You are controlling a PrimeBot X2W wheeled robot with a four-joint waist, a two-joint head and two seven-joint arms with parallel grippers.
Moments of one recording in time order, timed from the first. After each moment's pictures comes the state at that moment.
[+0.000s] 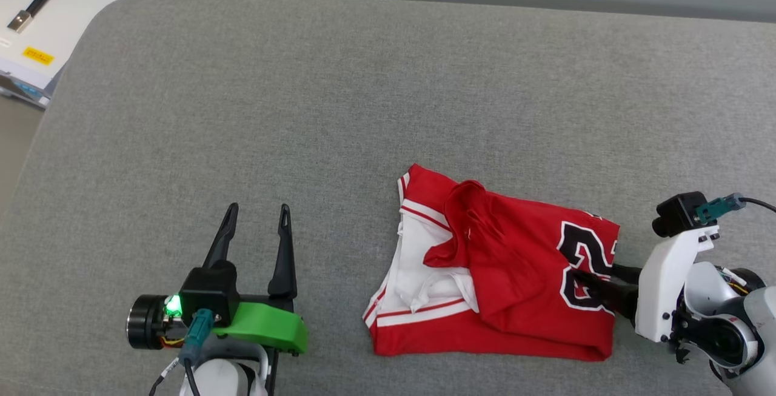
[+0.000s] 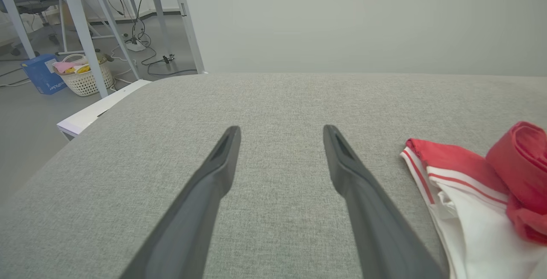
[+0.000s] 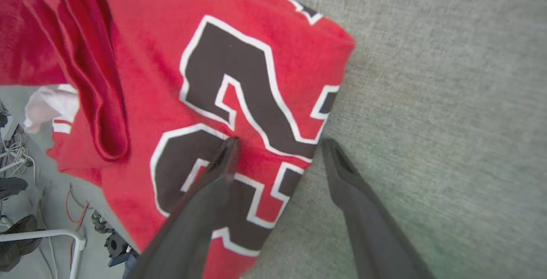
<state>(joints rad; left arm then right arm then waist) -0.07 0.06 -0.11 0.09 -0.07 0.01 -0.26 -0.26 -0.47 0.35 0.21 0.84 0.13 0.66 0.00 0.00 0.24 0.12</state>
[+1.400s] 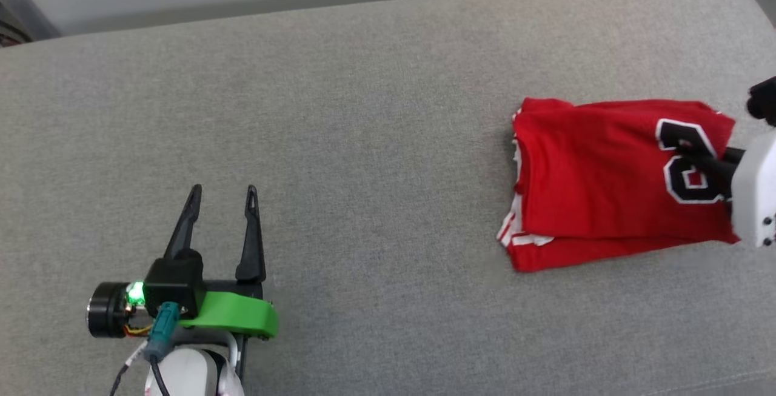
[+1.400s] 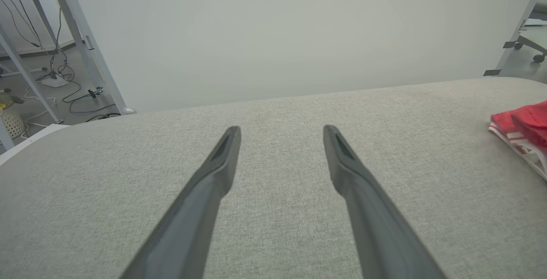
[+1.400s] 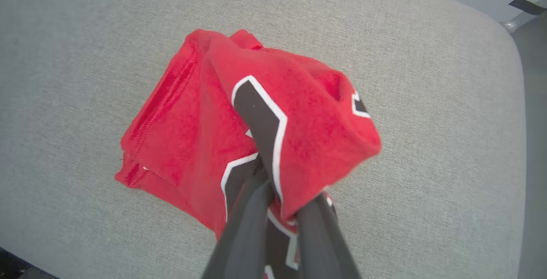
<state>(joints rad) -0.08 0.08 -0.04 0.03 -0.04 0.00 -0.26 -0.55 -0.82 0.53 0.08 0.89 0.13 0.54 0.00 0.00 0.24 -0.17</state>
